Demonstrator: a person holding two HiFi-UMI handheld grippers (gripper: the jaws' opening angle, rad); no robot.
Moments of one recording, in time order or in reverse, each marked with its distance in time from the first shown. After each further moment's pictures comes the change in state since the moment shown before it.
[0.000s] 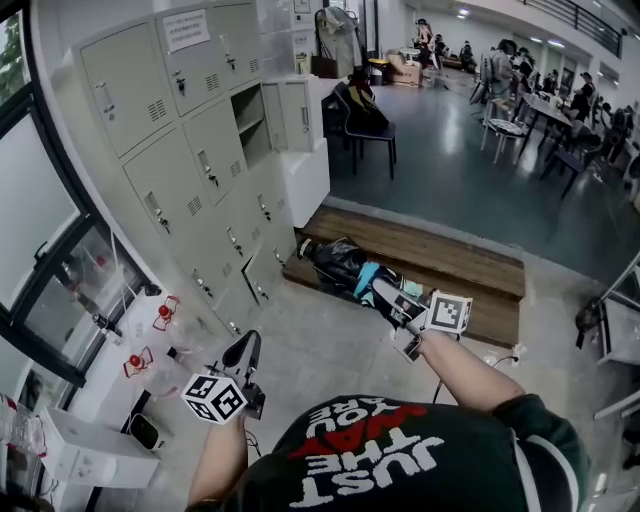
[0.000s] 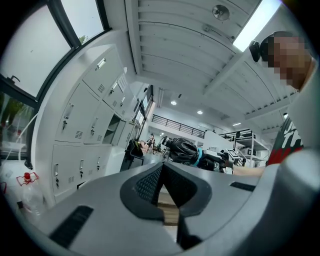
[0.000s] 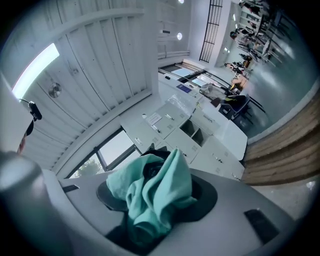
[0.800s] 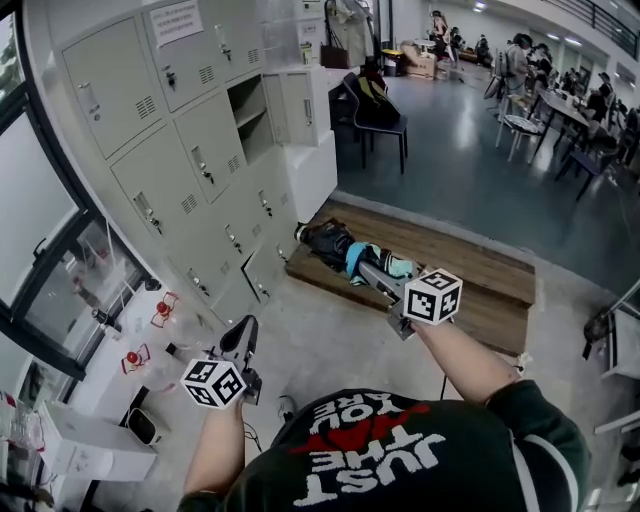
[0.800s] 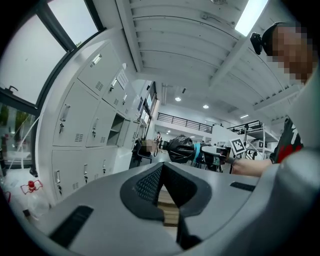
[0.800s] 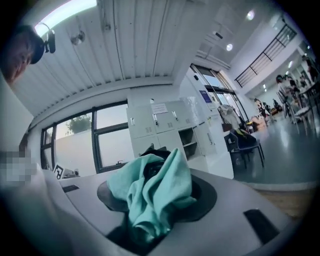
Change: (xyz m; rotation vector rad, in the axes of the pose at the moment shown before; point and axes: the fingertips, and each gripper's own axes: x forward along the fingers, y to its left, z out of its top) left arm 0.096 0.020 -0.003 0.052 0.024 0.092; right arm 0.048 -0.090 0.058 -0.475 0.146 -0.156
